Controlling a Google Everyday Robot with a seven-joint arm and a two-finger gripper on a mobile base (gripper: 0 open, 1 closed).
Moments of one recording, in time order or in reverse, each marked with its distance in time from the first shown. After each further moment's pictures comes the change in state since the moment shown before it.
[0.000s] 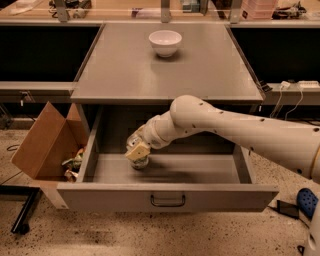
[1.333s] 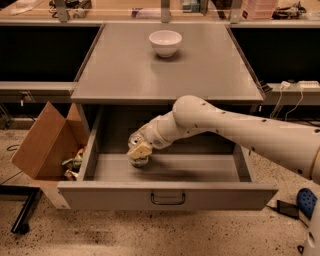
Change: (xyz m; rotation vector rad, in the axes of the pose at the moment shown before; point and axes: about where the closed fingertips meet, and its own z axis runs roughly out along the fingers) arm 0.003 -0.003 -0.002 -0.005 -0.014 0.032
